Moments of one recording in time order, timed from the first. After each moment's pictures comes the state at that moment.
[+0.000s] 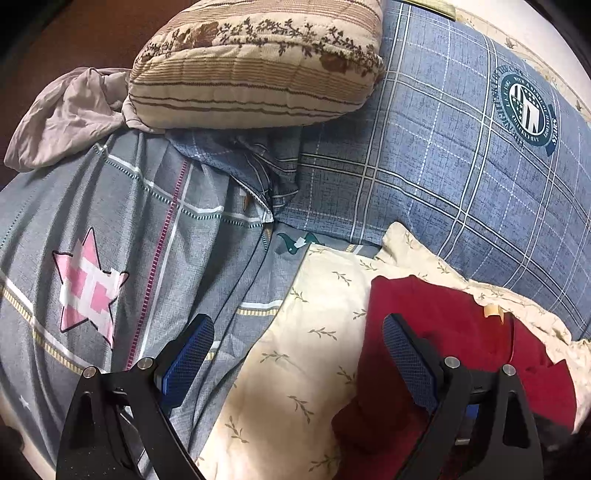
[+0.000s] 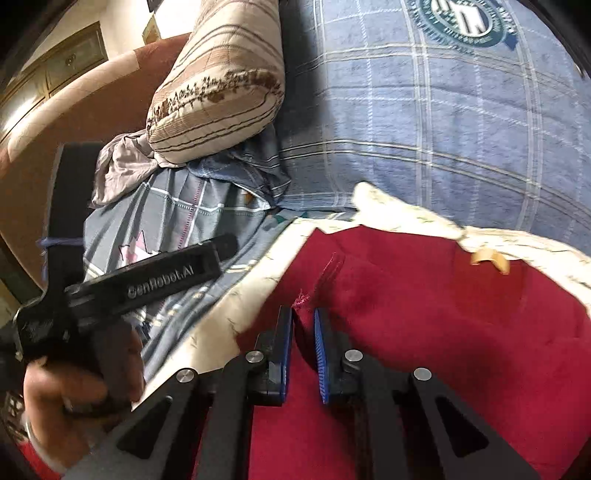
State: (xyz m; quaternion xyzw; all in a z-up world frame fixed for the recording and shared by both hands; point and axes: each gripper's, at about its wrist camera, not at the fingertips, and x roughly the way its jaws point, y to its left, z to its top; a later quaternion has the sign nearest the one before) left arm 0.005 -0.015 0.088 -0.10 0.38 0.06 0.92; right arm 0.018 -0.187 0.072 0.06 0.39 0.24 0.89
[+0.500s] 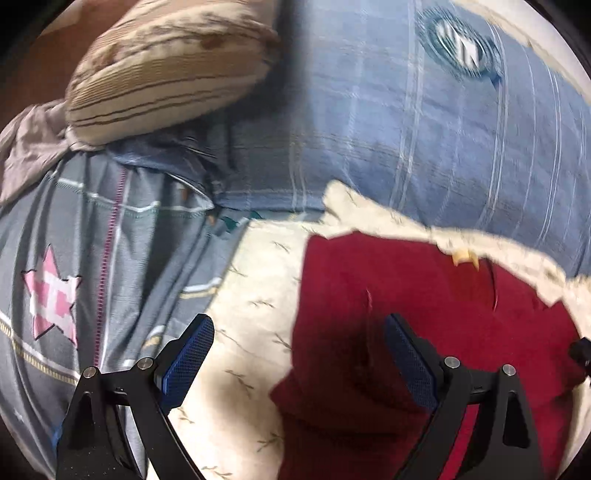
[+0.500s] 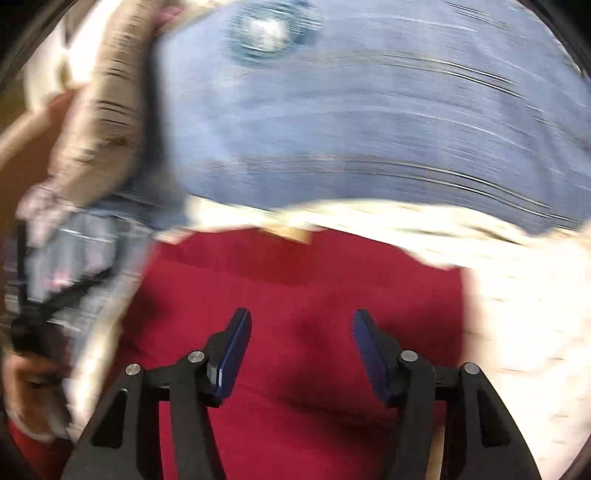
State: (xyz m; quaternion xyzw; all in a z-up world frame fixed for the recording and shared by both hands) left arm 0.002 -0.071 0.074 -0.02 0.40 -0.01 0.92; right arm -0.040 -0.394 0.075 0.07 0.42 -0.01 0.90
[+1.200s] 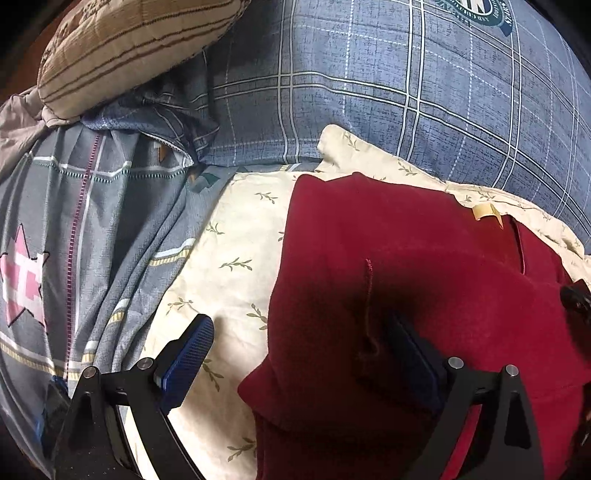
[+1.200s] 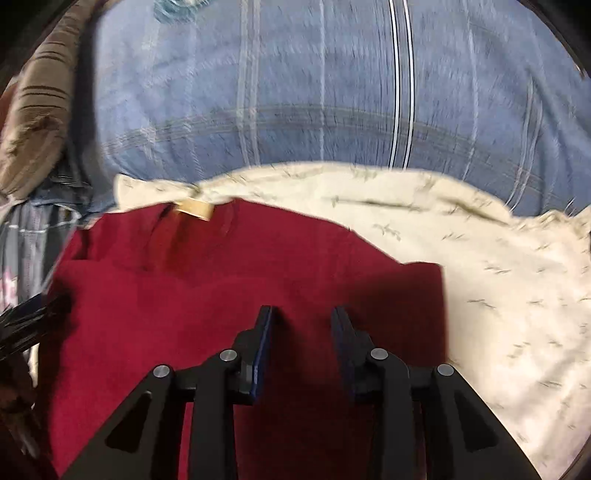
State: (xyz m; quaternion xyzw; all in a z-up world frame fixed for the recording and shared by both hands) left arm 0.033 -0.084 0.037 -0.01 0.46 0.00 0.89; right arm 0.029 -0.414 0.020 0.07 0.45 -0.02 0.89
